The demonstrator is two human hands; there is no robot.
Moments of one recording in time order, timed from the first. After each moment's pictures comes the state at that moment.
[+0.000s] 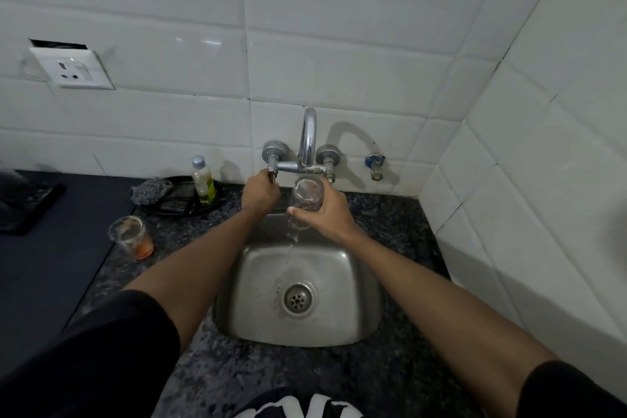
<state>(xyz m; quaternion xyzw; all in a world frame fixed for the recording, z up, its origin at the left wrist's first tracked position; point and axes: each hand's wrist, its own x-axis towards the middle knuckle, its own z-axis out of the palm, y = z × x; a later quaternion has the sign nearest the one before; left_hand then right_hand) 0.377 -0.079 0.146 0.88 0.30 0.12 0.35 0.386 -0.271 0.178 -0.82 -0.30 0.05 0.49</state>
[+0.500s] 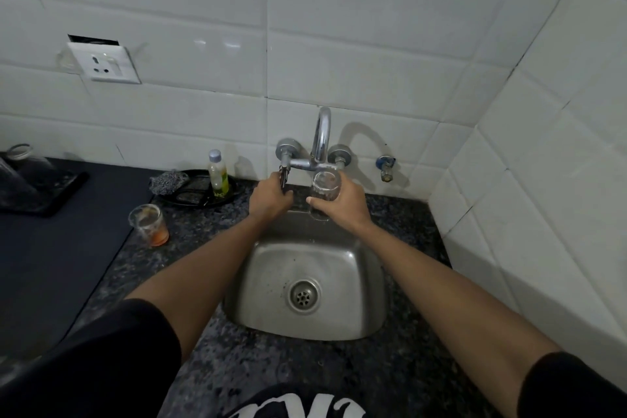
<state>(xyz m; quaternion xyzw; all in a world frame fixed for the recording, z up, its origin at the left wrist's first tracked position) 0.335 -0.092 0.152 0.89 0.27 0.13 0.33 0.393 -0.274 0.185 -0.85 -0.25 0.01 0.45</state>
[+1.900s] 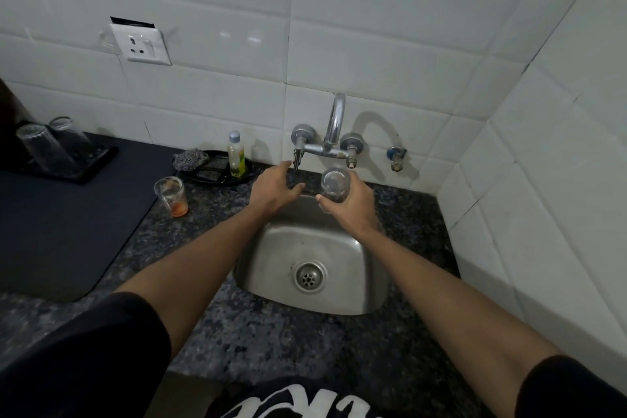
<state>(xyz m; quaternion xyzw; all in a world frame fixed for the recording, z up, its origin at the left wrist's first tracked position) 0.271 -0.110 0.174 0.92 0.21 0.18 0.28 0.351 -0.297 0.170 -0.84 -0.27 -0.03 0.47</state>
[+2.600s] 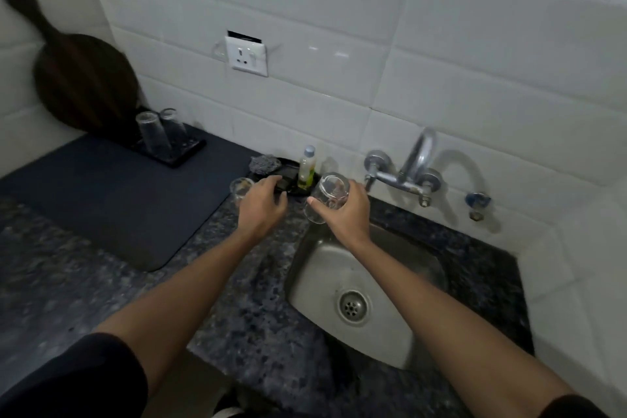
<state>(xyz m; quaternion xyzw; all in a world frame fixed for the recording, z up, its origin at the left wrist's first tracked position) 0.165 -0.011 0.157 0.86 0.37 0.27 0.23 0.298 -0.160 0.179 -0.77 -0.37 0.01 0.52</state>
